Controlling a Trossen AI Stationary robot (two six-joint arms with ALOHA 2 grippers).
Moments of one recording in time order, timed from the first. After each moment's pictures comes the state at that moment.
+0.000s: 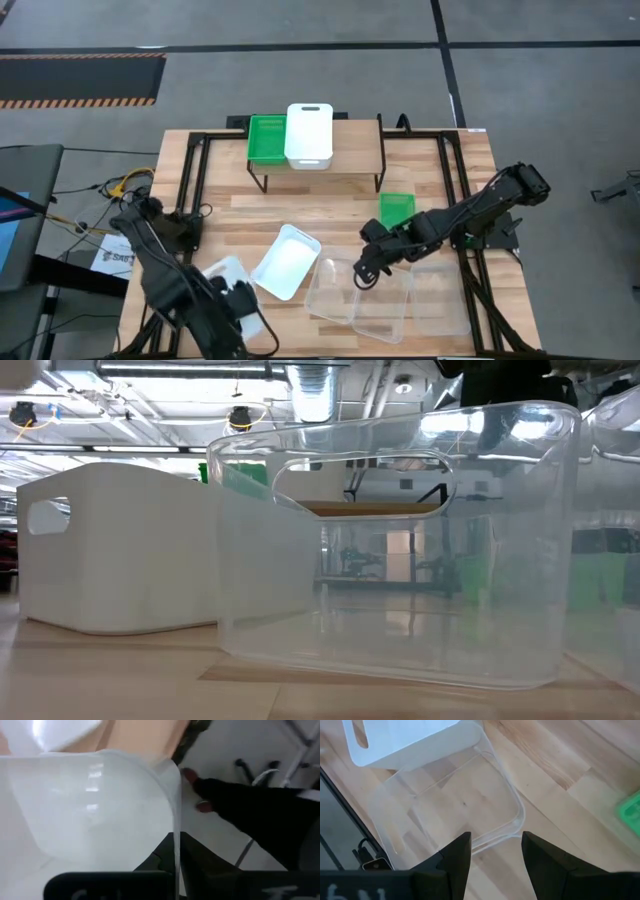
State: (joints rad) left arm -0.81 1.83 2.17 -1.51 0.02 -1.31; right arm 0.41 1.54 1.27 -0.83 0.16 1.22
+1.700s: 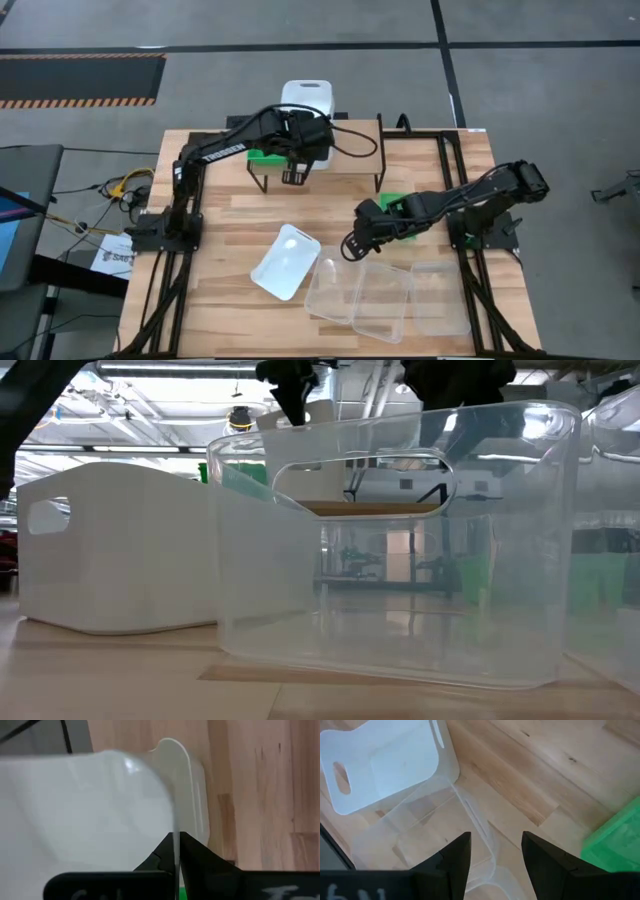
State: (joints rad) left arm 0.21 2.01 2.35 -1.56 -0.38 0.44; right arm 0.24 1.54 1.27 -0.83 0.16 1.13
